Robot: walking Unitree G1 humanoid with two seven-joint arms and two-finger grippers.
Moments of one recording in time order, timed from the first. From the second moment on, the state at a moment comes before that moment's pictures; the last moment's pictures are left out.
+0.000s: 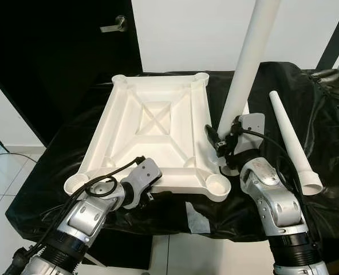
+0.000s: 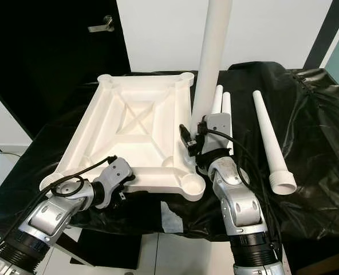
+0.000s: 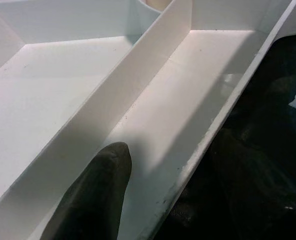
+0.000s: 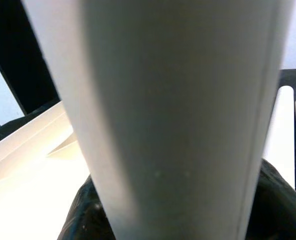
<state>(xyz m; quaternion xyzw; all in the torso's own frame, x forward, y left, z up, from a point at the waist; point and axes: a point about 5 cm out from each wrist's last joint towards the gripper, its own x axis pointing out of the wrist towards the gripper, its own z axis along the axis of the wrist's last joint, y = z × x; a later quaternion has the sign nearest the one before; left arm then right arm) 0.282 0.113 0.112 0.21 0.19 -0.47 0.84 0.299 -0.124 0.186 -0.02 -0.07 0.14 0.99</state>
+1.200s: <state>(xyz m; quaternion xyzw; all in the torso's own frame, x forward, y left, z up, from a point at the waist) 0.266 0.118 0.131 0.25 0.14 -0.50 0.82 0.305 -0.117 0.188 -0.01 -0.08 0.15 0.99</state>
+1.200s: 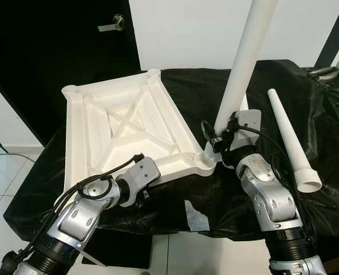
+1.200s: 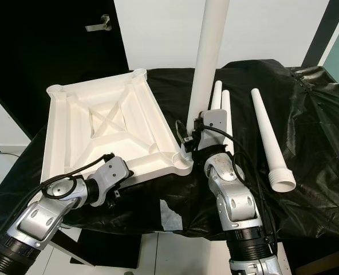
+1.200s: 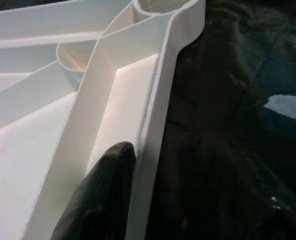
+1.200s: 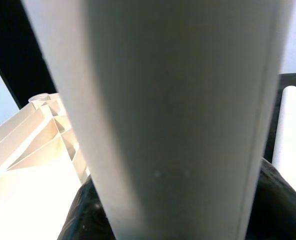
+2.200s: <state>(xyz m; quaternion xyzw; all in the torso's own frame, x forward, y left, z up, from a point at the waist) 0.292 0.096 0.121 0.29 0.16 -0.48 0.82 0.309 -0.114 0.190 -0.01 -0.09 0.14 0.99</state>
